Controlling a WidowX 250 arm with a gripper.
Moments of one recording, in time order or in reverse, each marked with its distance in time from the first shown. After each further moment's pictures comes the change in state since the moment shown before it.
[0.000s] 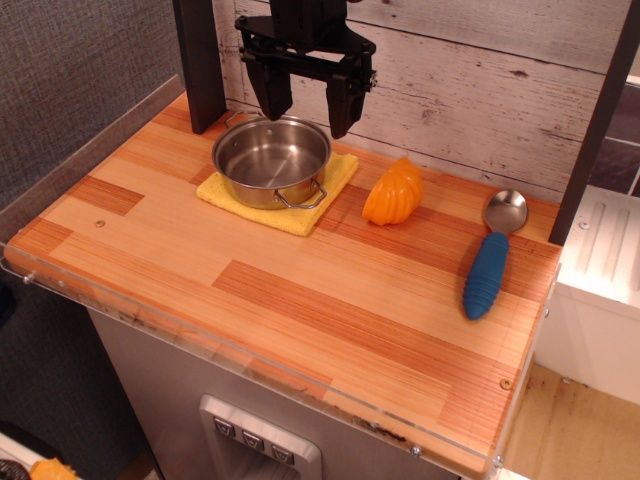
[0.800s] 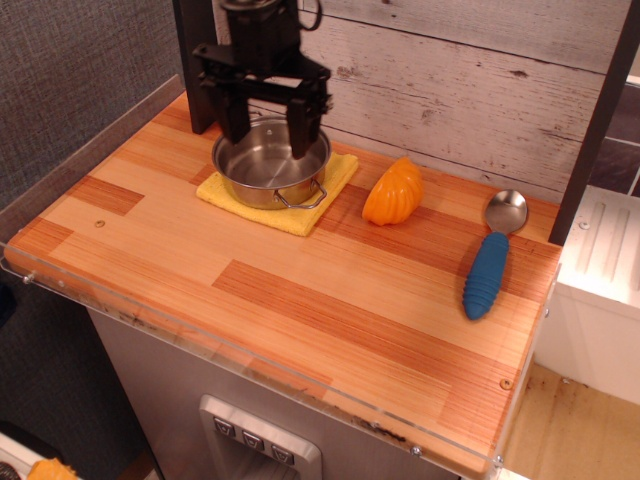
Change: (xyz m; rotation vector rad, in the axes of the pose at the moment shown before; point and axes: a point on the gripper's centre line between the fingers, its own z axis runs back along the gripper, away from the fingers) arm -0.019 0.037 -0.021 0.031 0.043 0.114
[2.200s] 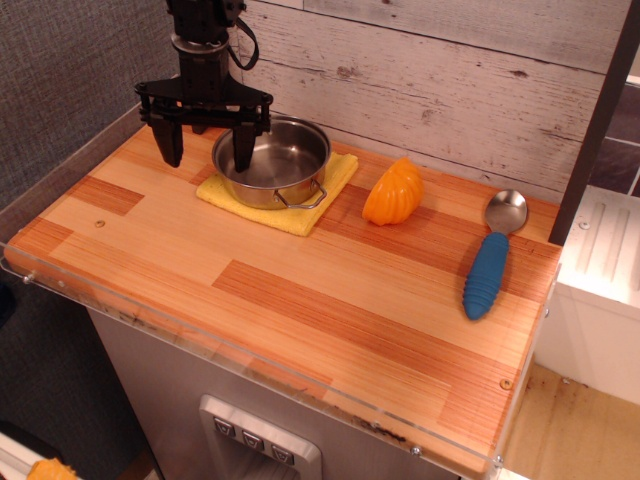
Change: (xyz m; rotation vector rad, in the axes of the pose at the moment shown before) arm 0.007 0.062 -0.041 0.167 0.009 0.390
